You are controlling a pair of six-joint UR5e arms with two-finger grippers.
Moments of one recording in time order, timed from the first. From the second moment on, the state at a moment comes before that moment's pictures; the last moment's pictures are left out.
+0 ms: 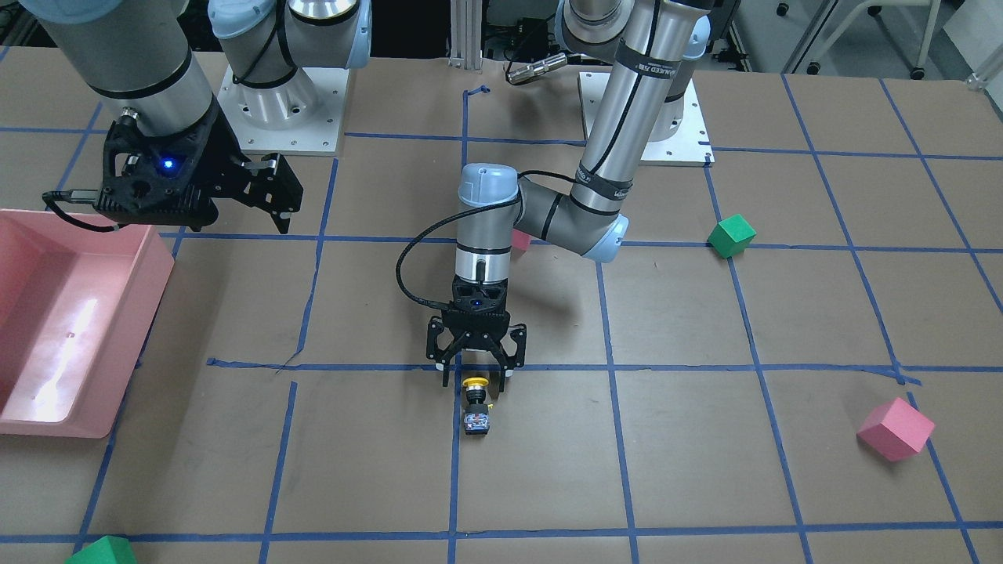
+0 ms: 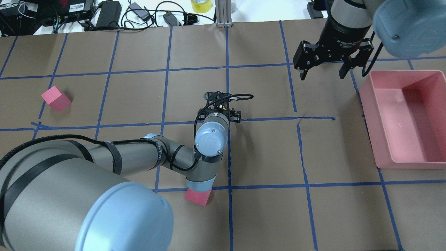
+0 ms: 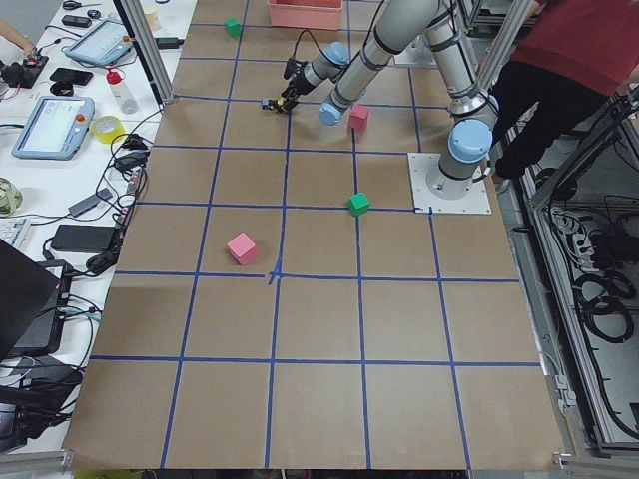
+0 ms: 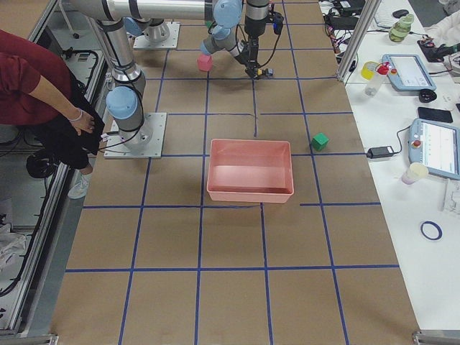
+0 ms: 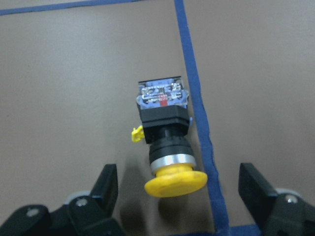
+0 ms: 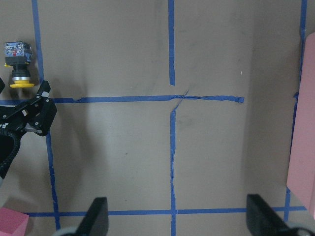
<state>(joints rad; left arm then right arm) -2.01 -2.25 -2.01 0.26 1.81 -0.25 1.59 -1.51 1.55 -1.59 -1.57 0.03</state>
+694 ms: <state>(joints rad) -2.01 -2.24 -2.01 0.27 1.80 -0.24 1.59 -1.51 1.55 -1.59 -1.57 0.03</state>
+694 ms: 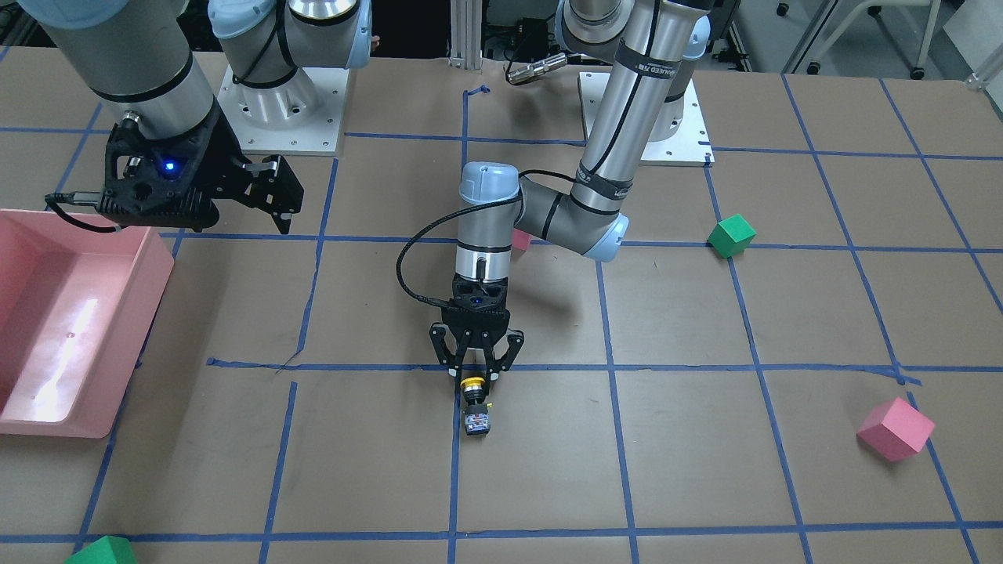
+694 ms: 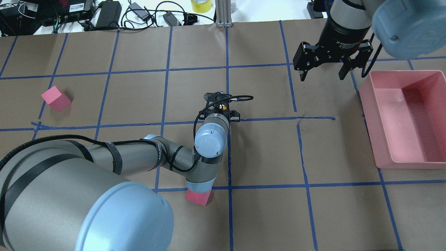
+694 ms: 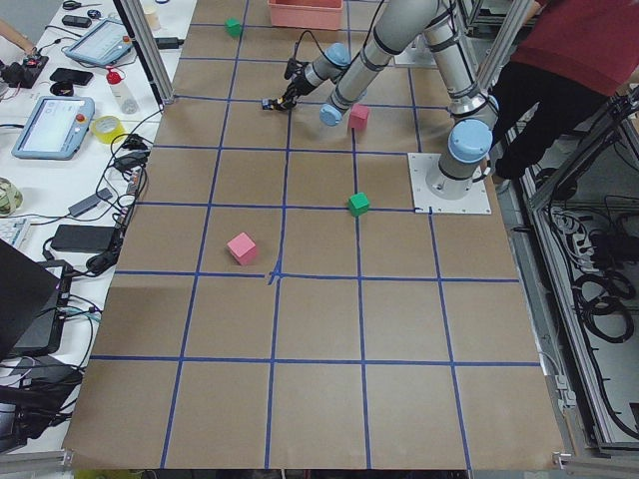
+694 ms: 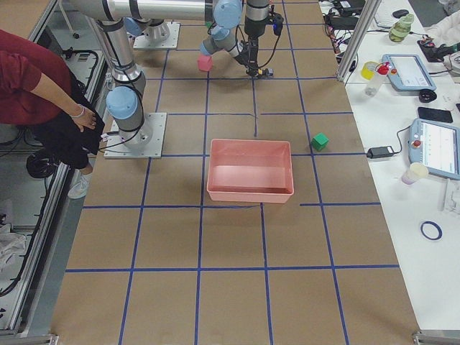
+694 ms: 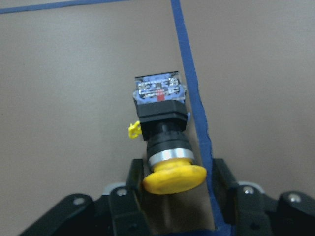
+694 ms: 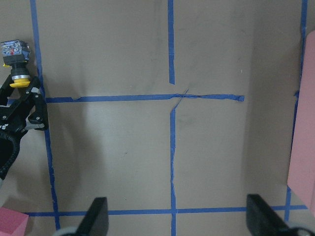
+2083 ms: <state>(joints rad) -1.87 -2.01 -1.70 -0.97 1.25 -0.58 1.59 -1.51 1.55 -1.59 -1.57 0.04</state>
